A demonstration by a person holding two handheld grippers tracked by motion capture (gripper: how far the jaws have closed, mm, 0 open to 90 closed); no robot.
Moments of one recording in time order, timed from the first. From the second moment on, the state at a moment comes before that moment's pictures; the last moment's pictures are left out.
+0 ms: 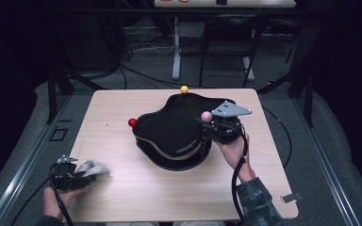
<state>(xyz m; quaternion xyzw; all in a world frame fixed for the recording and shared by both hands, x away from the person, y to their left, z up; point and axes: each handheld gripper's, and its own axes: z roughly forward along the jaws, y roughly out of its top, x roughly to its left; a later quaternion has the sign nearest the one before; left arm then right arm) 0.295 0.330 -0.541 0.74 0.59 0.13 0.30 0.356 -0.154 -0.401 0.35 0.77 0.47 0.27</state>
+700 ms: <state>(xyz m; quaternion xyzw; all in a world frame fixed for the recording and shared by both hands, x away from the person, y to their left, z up) 0.282 0.318 -0.494 0.71 0.55 0.19 0.39 0.354 -0.152 -0.400 0.36 0.77 0.46 0.27</state>
